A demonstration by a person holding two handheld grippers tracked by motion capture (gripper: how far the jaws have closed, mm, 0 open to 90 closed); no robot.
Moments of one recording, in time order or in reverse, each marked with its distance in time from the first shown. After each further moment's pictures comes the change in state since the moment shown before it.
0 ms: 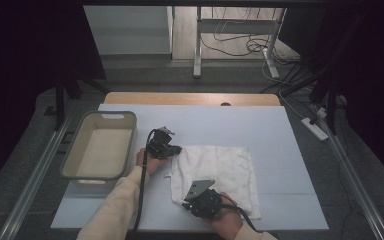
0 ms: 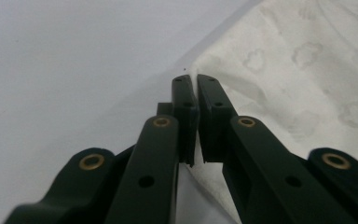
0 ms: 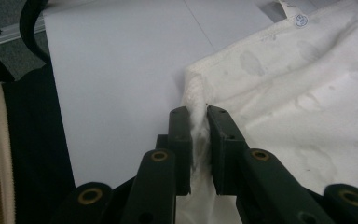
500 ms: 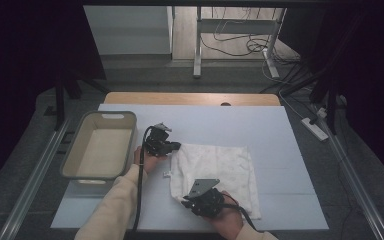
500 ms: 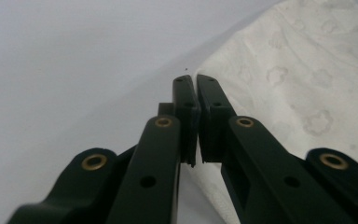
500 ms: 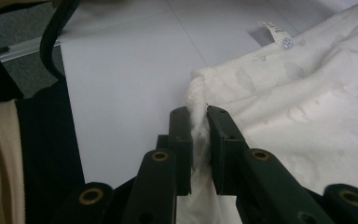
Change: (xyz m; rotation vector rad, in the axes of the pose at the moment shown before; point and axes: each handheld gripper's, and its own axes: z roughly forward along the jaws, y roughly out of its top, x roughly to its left) left arm -0.001 0.005 -0.022 -0.070 -0.015 0.004; right arm 0.001 0.004 -0.012 -0.073 0.000 0.001
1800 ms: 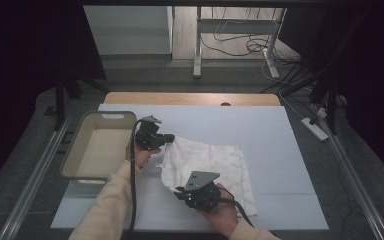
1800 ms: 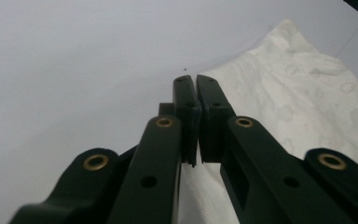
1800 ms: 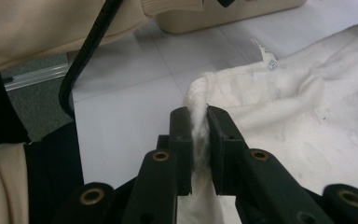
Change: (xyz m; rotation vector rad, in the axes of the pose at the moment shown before) left arm 0.006 0.009 -0.037 -0.079 -0.004 -0.035; right arm 0.000 0.030 -0.010 -0.129 -0.009 -0.027
